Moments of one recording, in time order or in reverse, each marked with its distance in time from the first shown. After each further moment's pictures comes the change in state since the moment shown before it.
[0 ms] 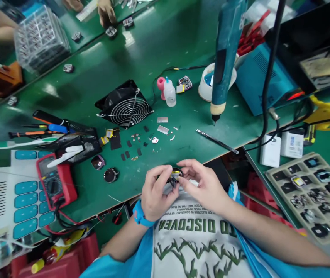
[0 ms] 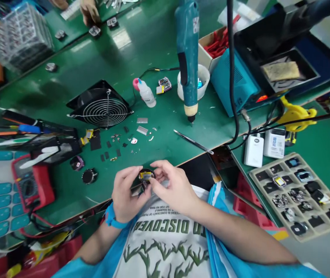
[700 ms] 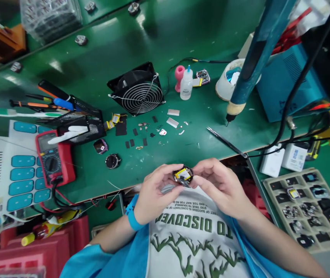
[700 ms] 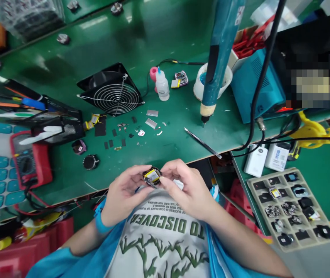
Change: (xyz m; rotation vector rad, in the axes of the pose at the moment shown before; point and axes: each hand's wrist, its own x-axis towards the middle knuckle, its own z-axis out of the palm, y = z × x) left_hand -0.002 0.021 -0.016 -0.904 -0.146 -0.681; right_hand -0.010 -0.009 -0.031 -0.022 -0.163 -0.121
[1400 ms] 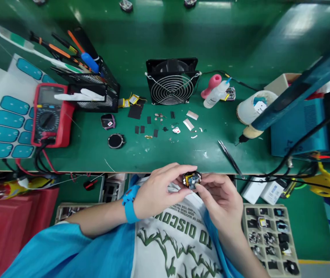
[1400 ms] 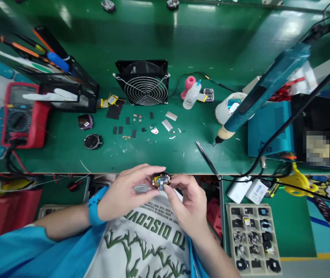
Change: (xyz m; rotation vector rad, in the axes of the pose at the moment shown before) left_hand 0.000 0.012 0.006 0.219 0.011 0.055; right_hand -0.009 -0.001 0.013 -0.048 0.178 0.028
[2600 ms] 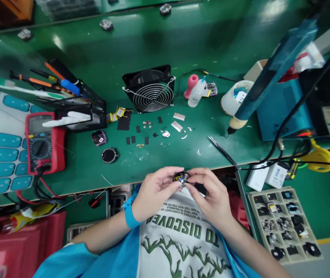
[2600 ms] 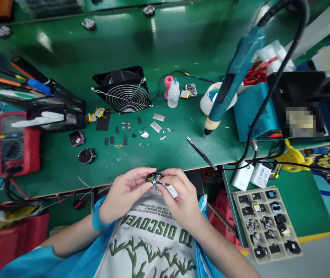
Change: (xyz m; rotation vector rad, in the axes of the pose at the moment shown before) left_hand 0.005 -0.014 0.002 -0.466 0.003 -0.368; right_hand 0.005 0.009 0.008 -0.317 0.001 -0.254
